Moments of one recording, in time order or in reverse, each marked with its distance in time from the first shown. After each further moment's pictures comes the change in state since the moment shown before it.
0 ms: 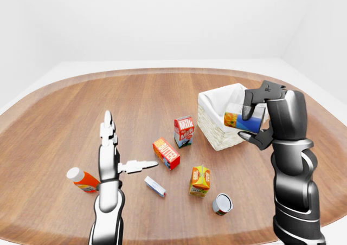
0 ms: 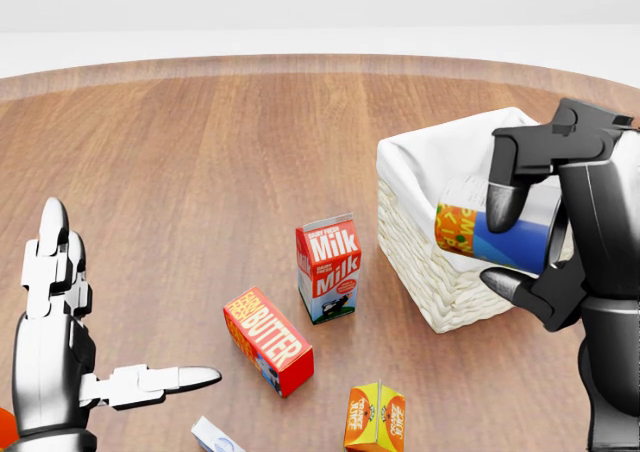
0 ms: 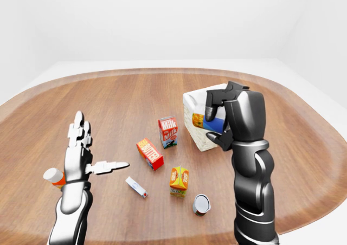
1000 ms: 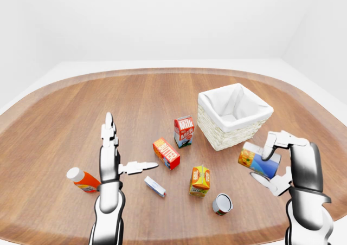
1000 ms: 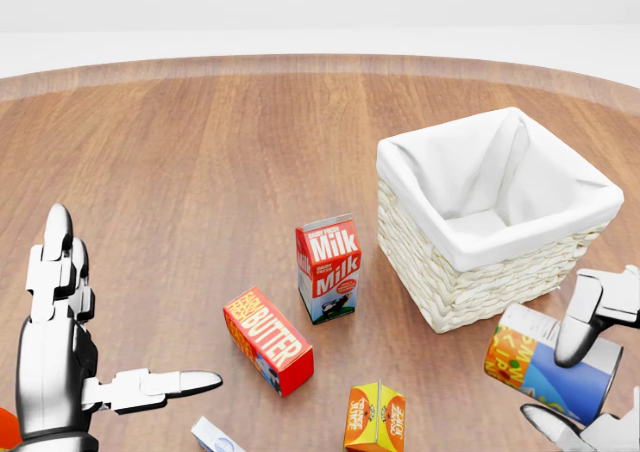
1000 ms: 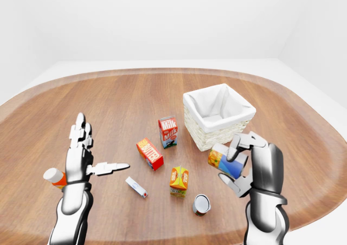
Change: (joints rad) left arm 0.009 0.000 -0.002 0.012 0.003 0.000 -0.002; right arm 0.450 0.219 -0.143 -0.126 0.154 0.000 -0.003
